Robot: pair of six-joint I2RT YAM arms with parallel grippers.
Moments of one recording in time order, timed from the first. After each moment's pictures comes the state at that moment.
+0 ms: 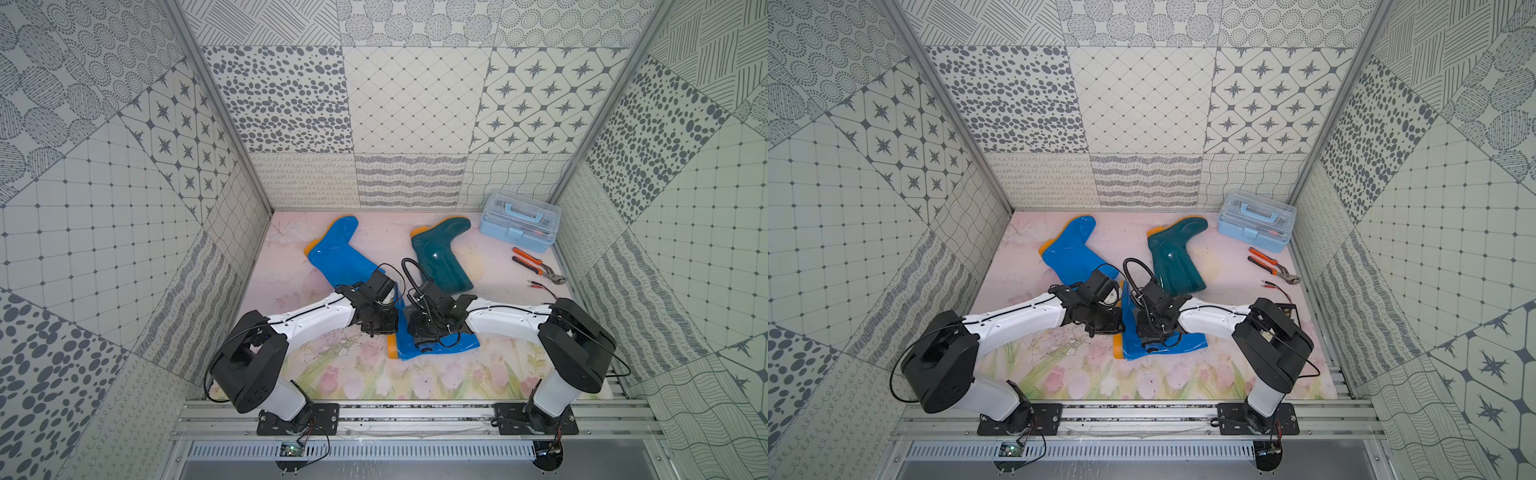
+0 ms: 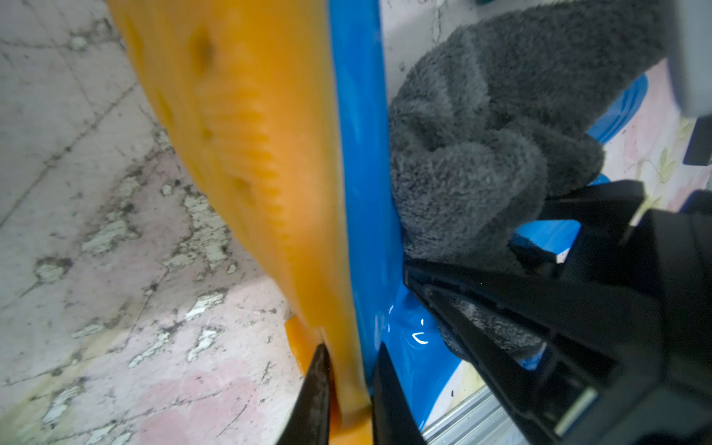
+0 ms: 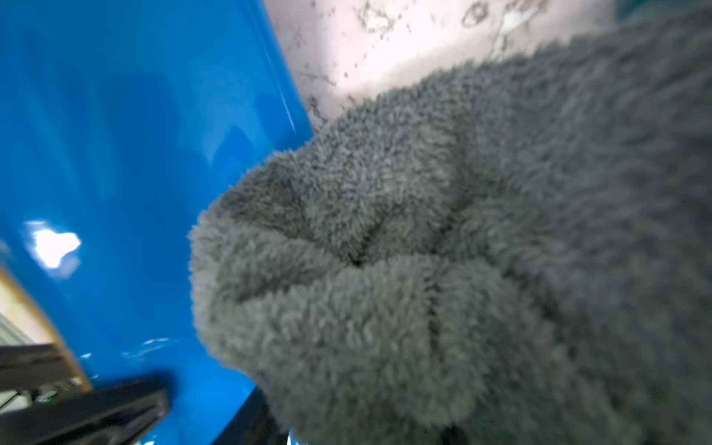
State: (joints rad) left arm -0.72 1.52 0.88 -0.56 0.29 -0.61; right arm 0.88 1.71 0.95 -0.37 -0.10 0.79
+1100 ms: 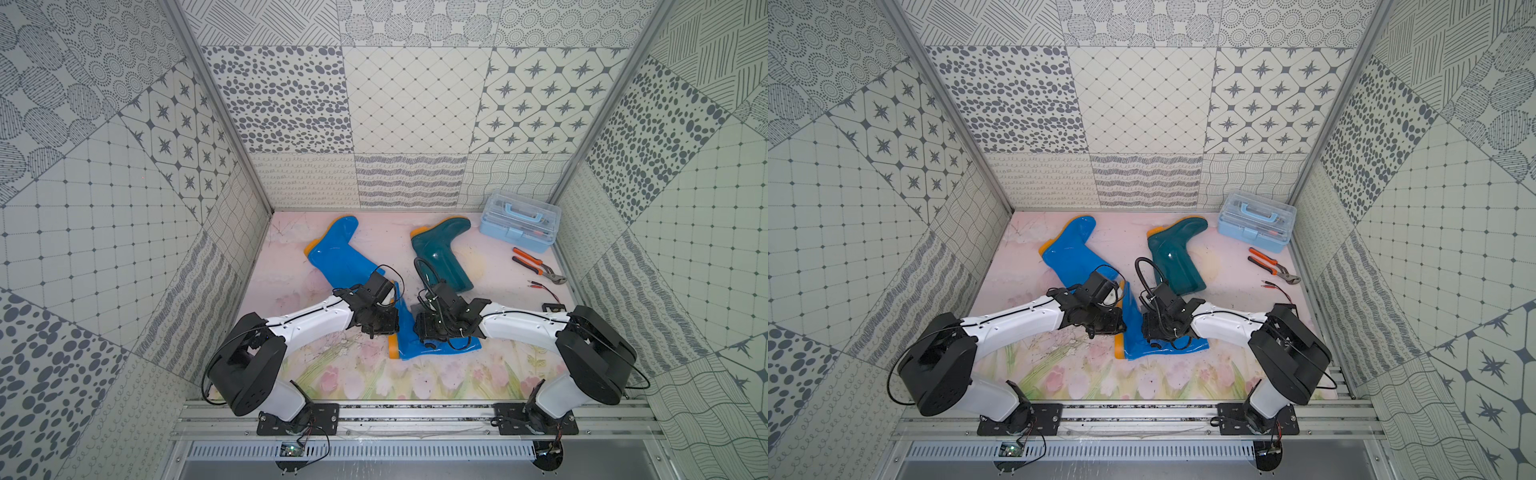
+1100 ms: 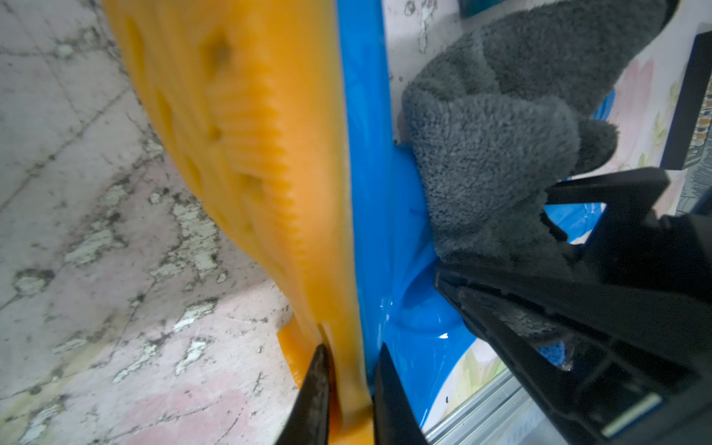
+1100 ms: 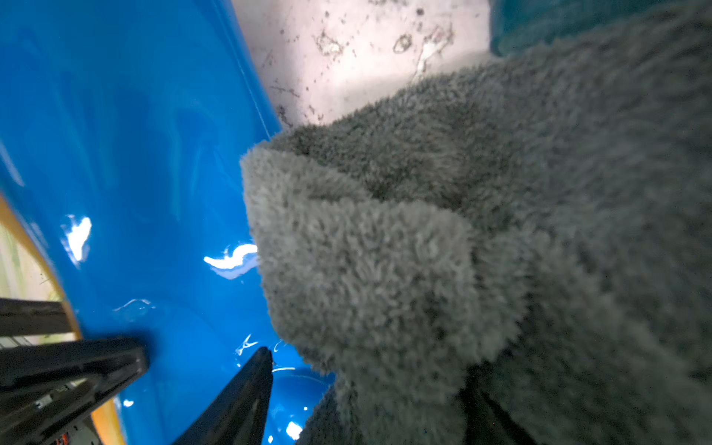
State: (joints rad) left arm -0.73 1.50 0.84 -0.49 0.30 -0.62; right arm 0.83 1.58 0.81 -0.28 -0.09 0.73
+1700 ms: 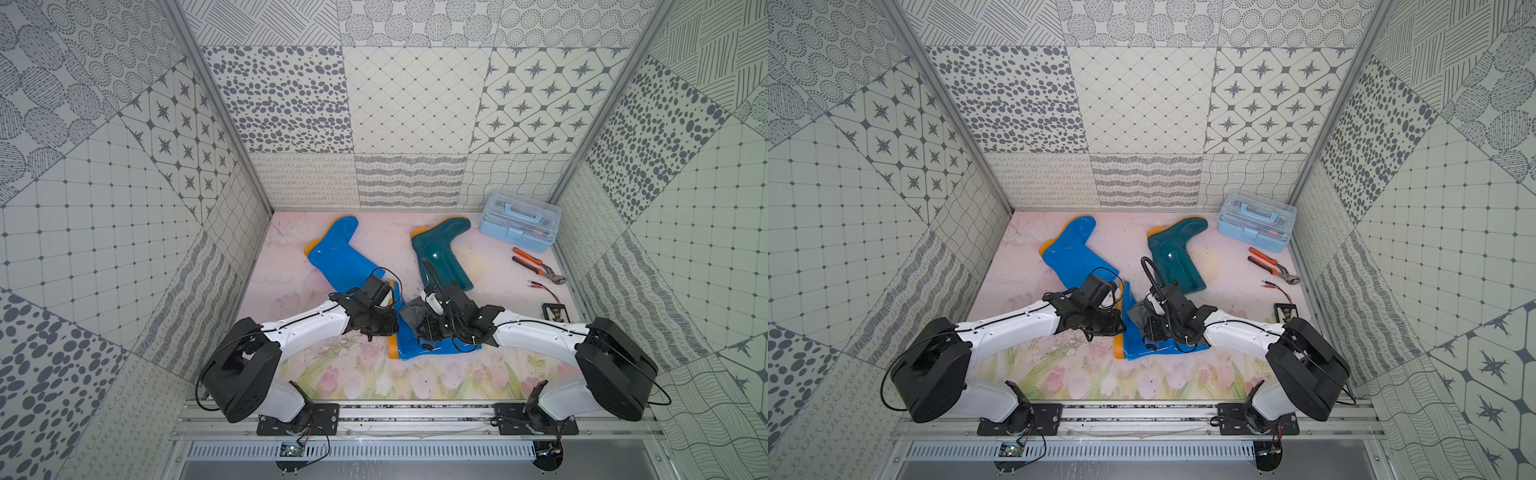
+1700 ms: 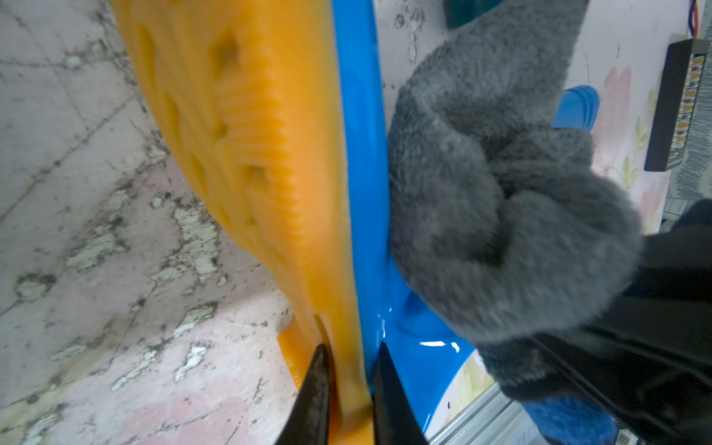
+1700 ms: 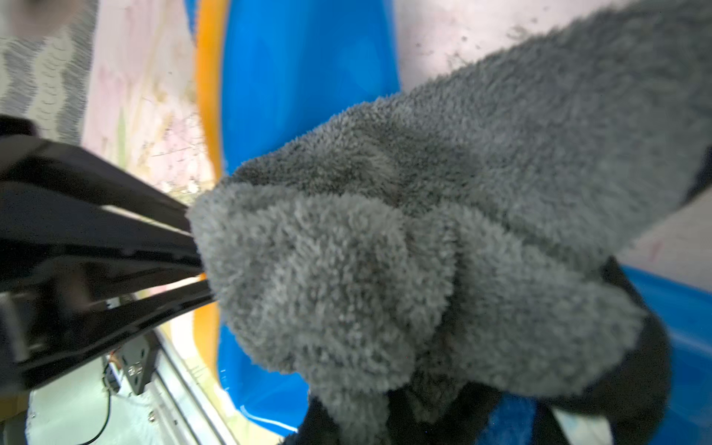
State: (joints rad) left arm -0.73 1.46 0.79 -0.43 0.30 -0.62; right arm 0.82 1.44 0.72 -0.15 -0.26 0.56
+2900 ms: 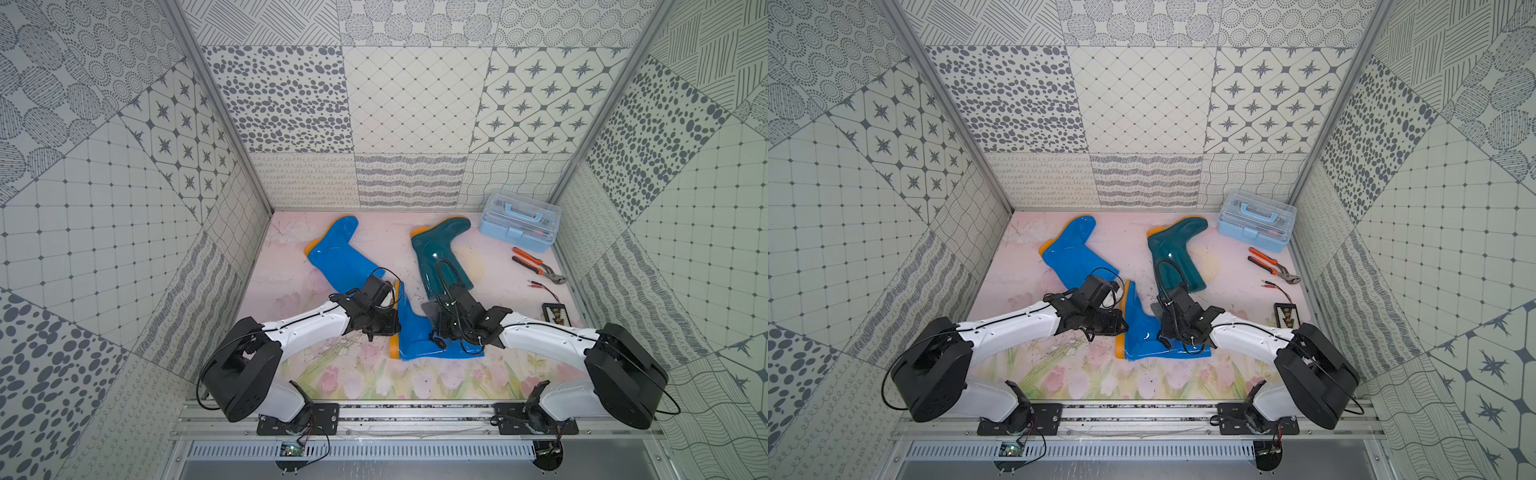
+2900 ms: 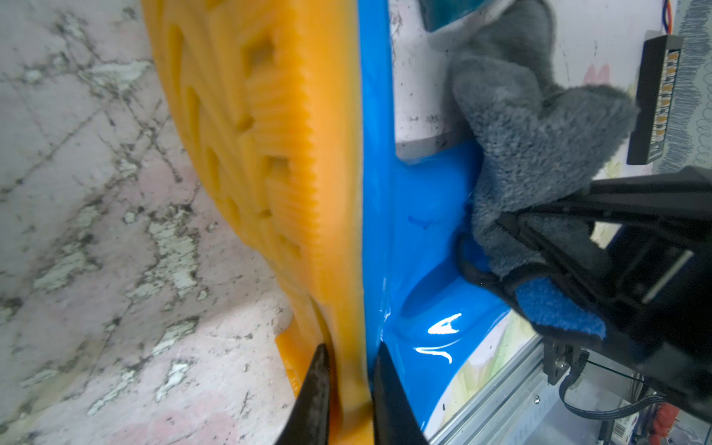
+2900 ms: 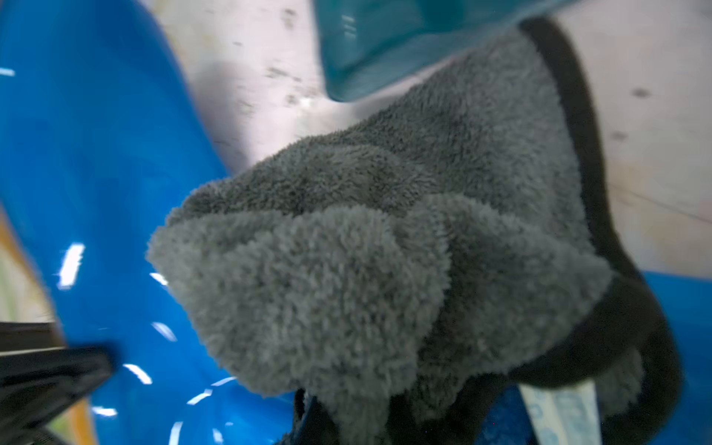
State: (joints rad) left arm -0.73 1.47 0.78 -0.38 0.32 -0.61; right arm 0.81 1.44 0.71 -0.23 -0.01 0.83
